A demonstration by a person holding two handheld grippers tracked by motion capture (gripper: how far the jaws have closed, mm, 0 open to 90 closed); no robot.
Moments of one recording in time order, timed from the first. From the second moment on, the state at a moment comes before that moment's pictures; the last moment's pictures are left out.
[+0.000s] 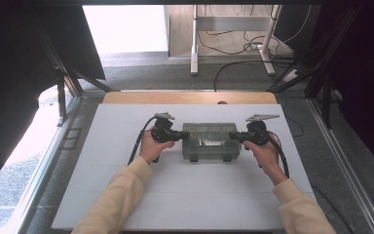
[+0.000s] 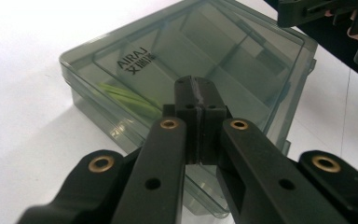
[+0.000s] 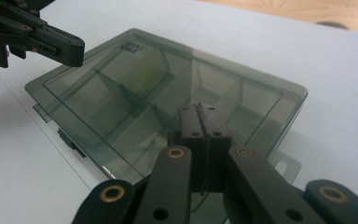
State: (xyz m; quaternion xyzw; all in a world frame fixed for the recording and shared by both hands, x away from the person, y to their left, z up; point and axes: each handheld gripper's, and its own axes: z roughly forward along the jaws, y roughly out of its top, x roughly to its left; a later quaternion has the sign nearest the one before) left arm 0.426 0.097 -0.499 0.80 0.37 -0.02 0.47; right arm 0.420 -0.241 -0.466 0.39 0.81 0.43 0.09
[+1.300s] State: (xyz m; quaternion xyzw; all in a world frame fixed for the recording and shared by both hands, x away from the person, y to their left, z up) left arm 0.369 0.126 -0.479 0.79 0.37 0.06 0.48; right arm 0.374 -0.247 -0.470 0.35 0.80 0.47 0.12
